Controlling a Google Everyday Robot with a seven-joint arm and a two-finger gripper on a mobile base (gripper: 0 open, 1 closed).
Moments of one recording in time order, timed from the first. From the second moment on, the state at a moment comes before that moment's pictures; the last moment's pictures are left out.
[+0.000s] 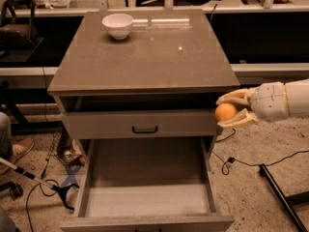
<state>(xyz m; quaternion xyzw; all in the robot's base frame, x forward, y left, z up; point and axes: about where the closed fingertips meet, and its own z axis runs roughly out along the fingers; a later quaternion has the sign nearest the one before) 0.534 -0.199 0.809 -0.67 0.56 0.15 0.47</state>
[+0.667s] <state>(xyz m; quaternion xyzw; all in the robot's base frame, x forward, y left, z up) 0.581 -0.222 0.837 -0.61 0.59 0.19 0.49</state>
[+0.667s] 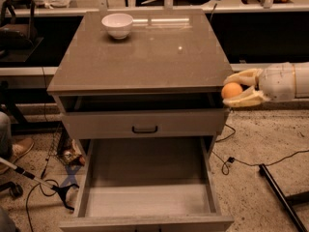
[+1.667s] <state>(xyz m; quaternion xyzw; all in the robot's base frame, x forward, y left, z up) 0.659 -0.235 0.890 -0.50 0.67 0.17 0.52</state>
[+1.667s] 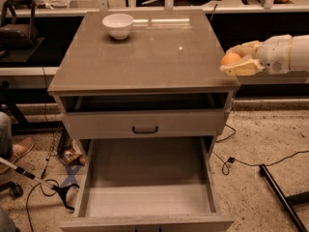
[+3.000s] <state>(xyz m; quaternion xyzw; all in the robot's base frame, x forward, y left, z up) 0.710 -0.192 0.910 -0.42 0.73 0.19 0.50</state>
